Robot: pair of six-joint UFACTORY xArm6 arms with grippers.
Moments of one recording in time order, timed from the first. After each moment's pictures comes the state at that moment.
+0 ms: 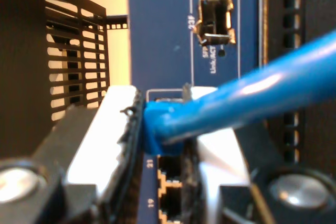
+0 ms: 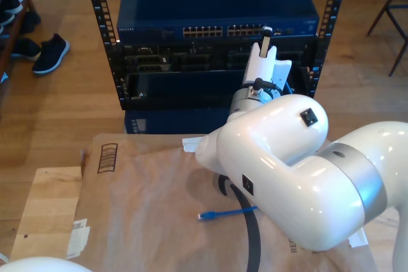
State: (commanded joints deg) left arm 93.1 -30.8 -5.0 8.4 60.8 -8.9; right arm 30.1 48.6 -80.5 48.0 -75.8 70.4
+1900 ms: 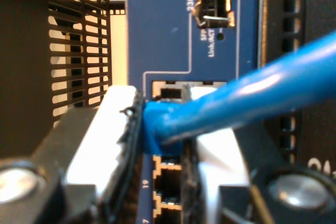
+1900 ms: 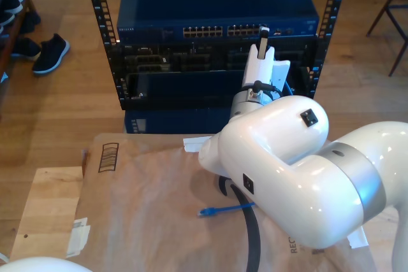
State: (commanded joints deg) left arm 93.1 -30.8 -4.9 8.4 60.8 -8.9; right arm 29.5 49.4 -80.2 44.9 -76.8 70.5
